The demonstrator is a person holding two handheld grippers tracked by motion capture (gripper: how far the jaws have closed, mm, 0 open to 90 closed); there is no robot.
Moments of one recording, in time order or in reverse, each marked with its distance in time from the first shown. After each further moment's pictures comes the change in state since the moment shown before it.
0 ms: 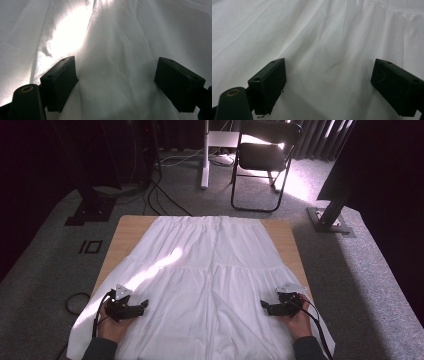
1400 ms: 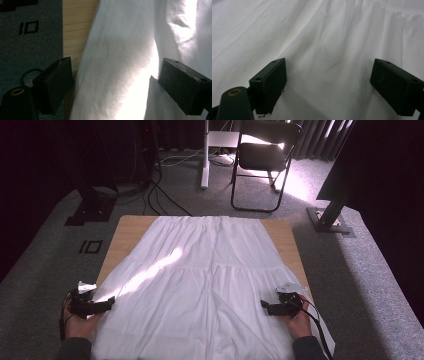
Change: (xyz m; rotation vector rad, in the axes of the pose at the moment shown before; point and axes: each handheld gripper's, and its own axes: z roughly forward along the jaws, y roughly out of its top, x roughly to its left) left arm 0.090 -0.025 -0.030 0.053 0.138 -0.157; right arm 0.000 0.000 0.000 -0.002 -0.003 0.003
